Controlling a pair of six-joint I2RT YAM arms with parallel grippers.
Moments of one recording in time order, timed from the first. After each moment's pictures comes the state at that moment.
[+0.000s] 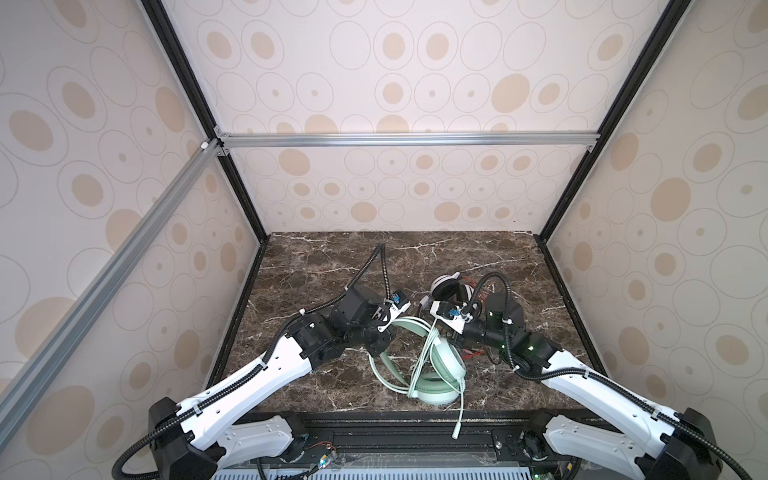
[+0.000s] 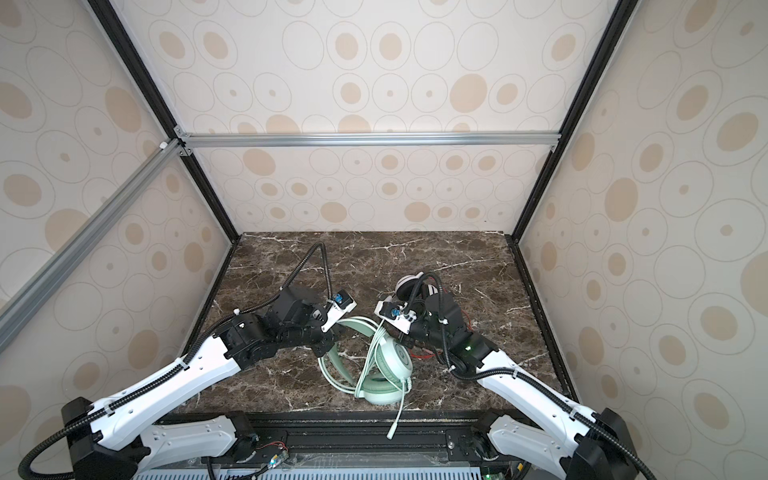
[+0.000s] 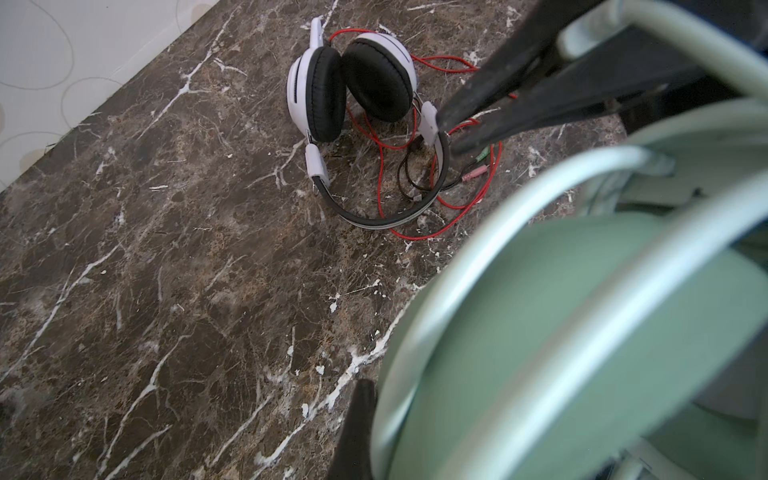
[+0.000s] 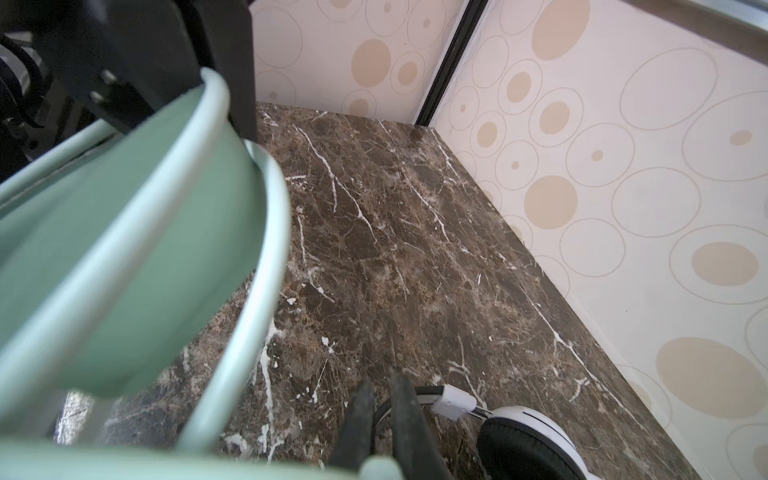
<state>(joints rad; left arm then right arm) -0.84 1.13 1.08 -0.72 0.06 0.12 0.65 1.00 0.66 0.02 -0.34 -0.51</state>
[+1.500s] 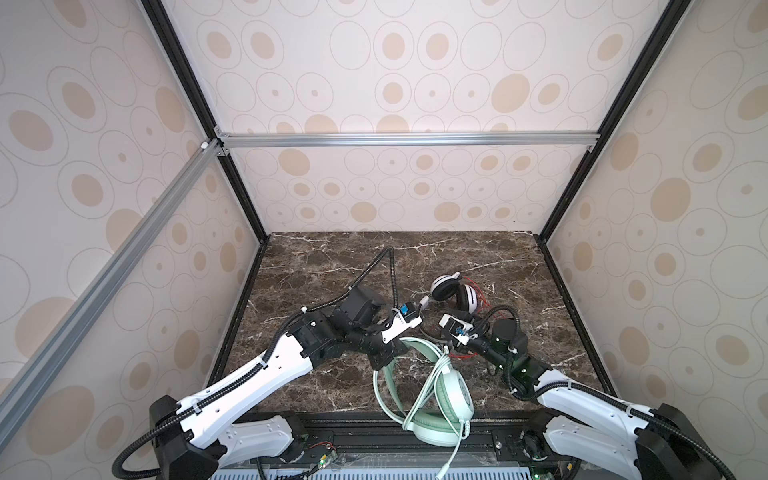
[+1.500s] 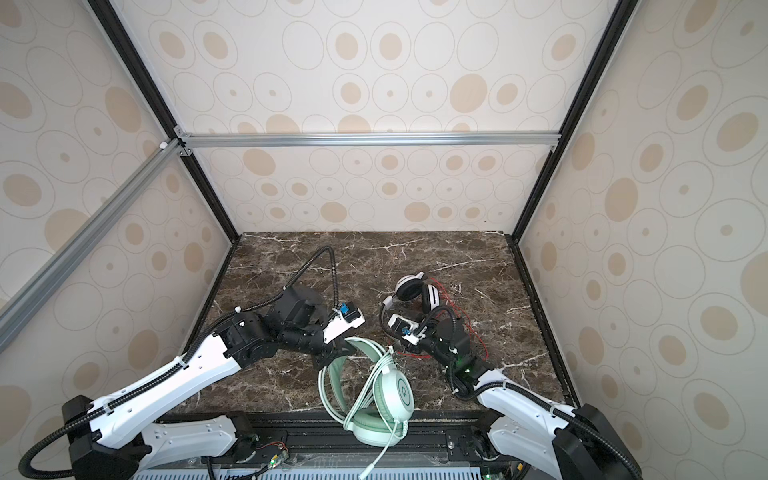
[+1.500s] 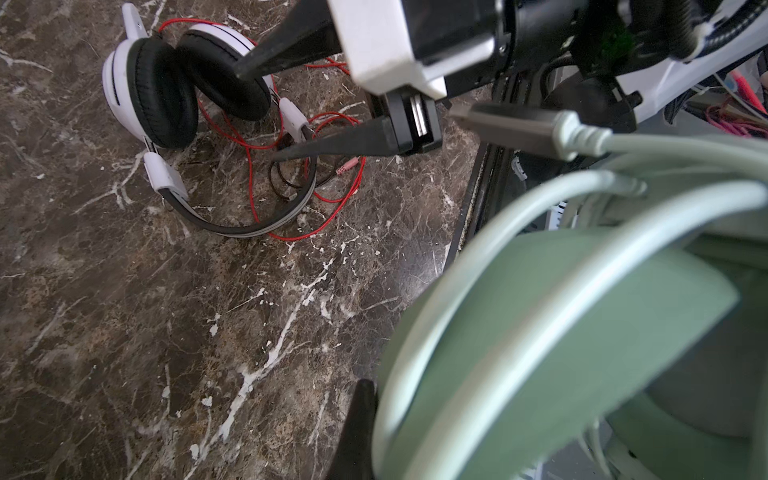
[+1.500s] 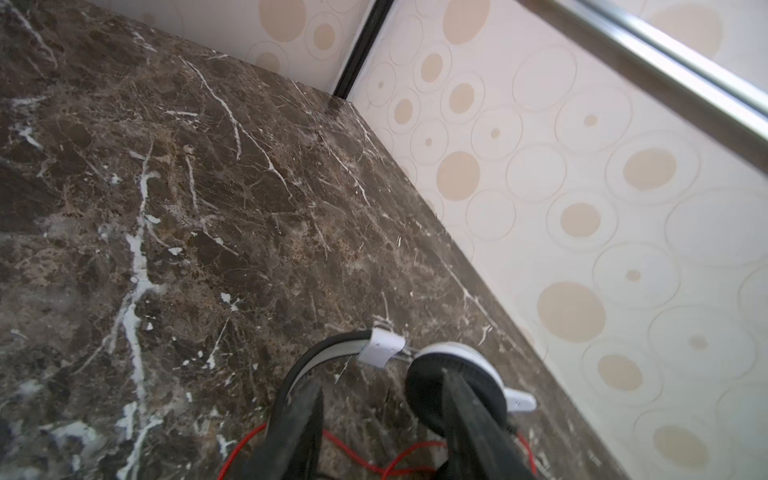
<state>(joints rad) -0.86 1.15 1.11 -0.80 0.37 0.13 0.61 1.00 0.32 0.48 -0.10 -0.60</state>
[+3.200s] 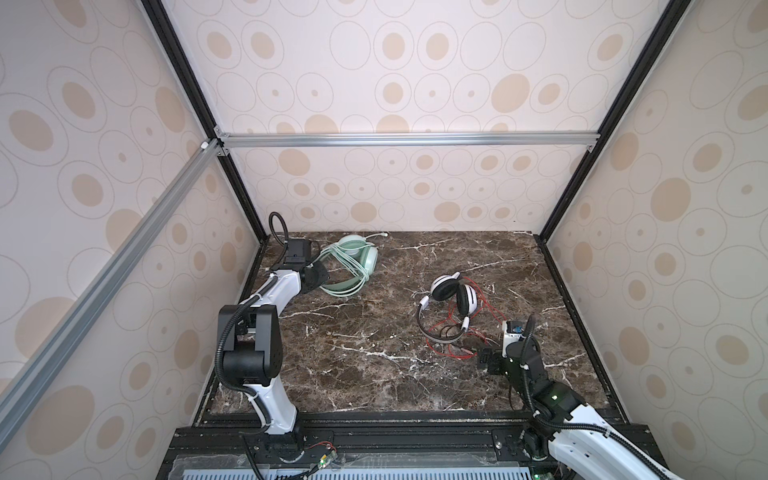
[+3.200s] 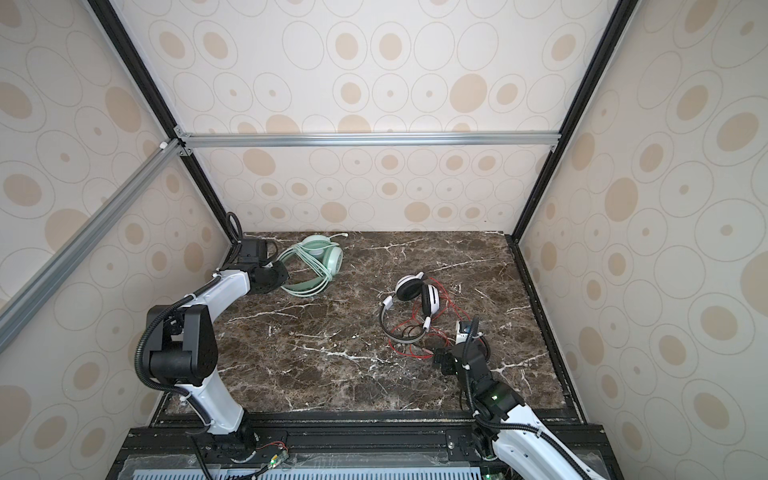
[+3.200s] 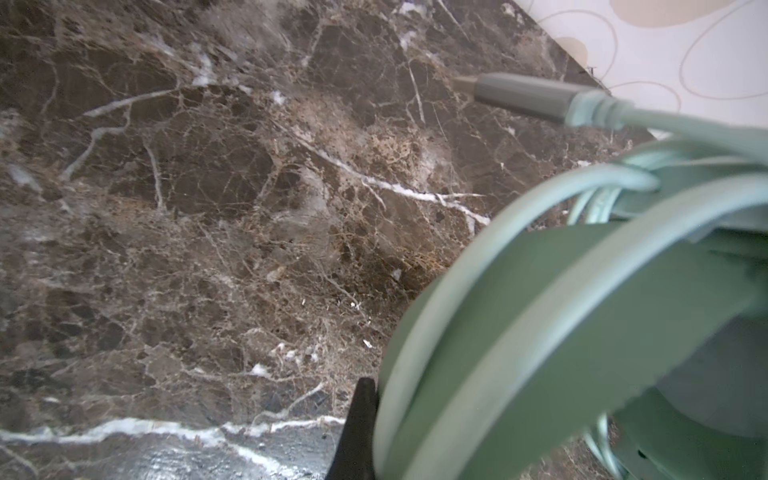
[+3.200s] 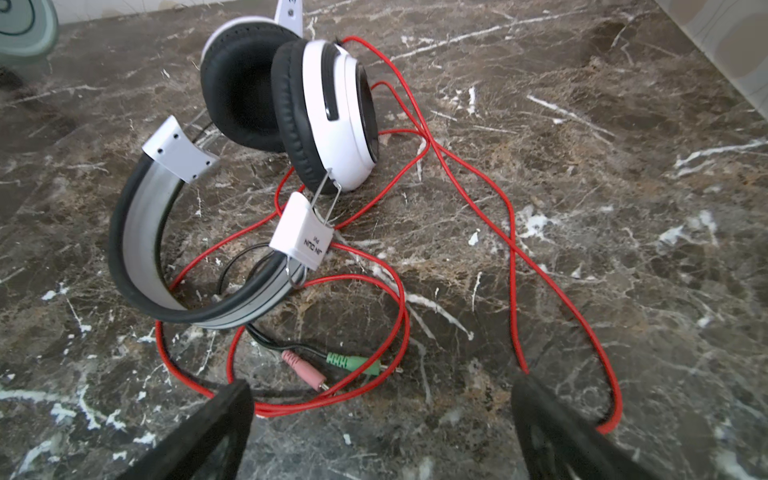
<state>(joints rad) 0.00 1.79 1.28 -0.40 0.07 -0.55 0.52 0.59 0.22 -0.29 0.34 0.40</state>
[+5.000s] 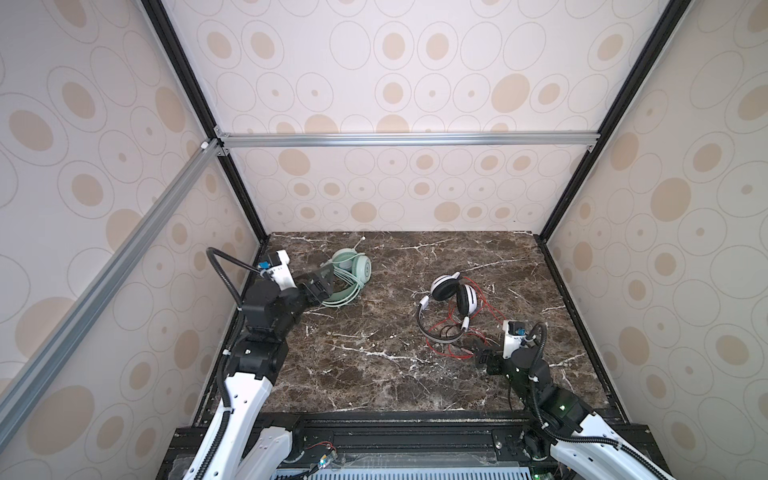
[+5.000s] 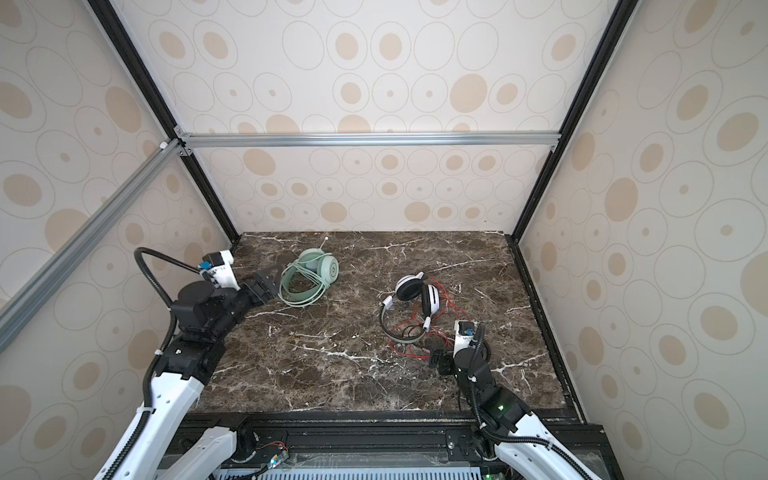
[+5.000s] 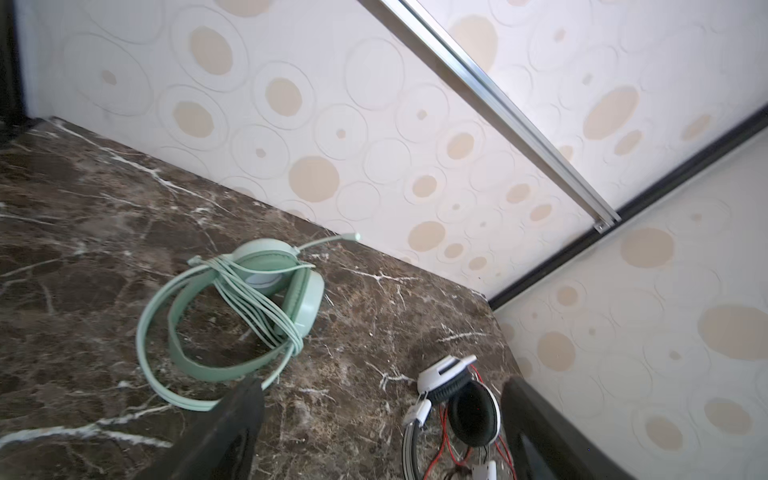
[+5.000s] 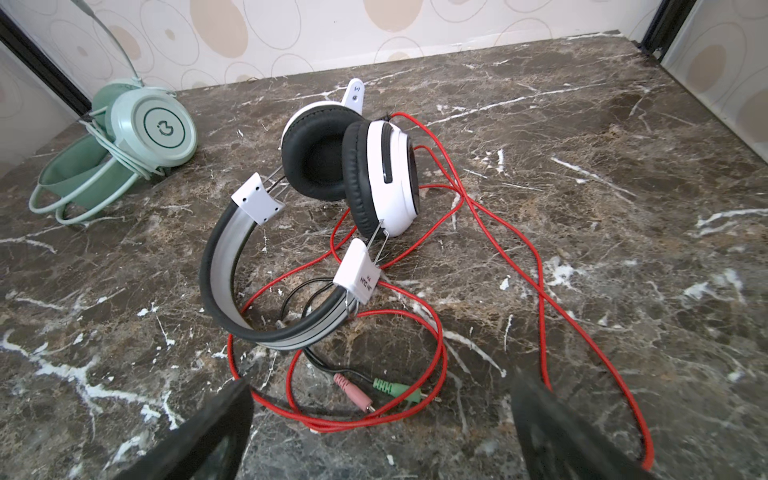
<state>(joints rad) -0.16 0.78 0.76 -0.16 0.19 -0.58 0.61 0.40 0.22 -0.28 0.39 0.38</state>
